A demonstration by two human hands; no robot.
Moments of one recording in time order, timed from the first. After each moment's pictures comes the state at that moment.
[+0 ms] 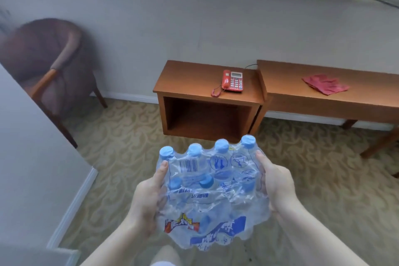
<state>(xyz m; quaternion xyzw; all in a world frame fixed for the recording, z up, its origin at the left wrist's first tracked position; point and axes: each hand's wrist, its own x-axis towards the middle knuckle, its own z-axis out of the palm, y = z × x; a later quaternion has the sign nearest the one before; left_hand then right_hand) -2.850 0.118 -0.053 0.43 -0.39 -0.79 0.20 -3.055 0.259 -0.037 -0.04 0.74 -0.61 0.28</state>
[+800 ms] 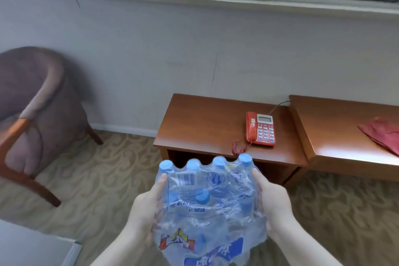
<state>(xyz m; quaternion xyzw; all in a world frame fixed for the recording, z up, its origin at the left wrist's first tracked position) -3.082 -0.256 -0.088 0.47 -0.38 -0.78 0.18 -3.294 -0.111 -0.088 0.01 0.75 -0.58 0.32</state>
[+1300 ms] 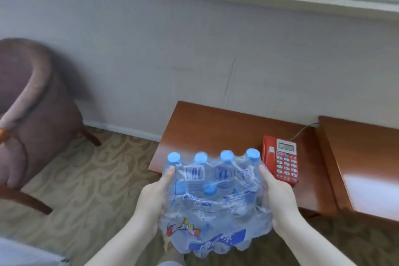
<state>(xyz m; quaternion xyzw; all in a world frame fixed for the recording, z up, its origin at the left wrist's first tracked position) -3.234 -0.420 -0.113 0.57 -0.44 -0.67 0.17 -3.454 -0.274 -0.102 -0.02 0.75 -0.58 0.32</state>
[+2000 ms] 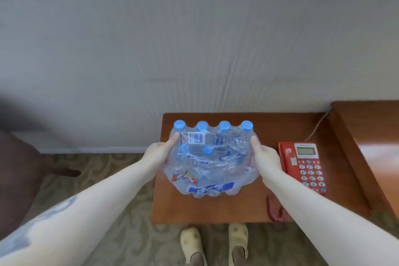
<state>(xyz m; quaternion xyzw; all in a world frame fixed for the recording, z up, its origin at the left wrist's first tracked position) -3.403 -0.732 -0.159 0.53 -0.60 -0.60 -0.02 -3.578 -0.511 -0.167 0.02 0.84 -0.45 0.29</state>
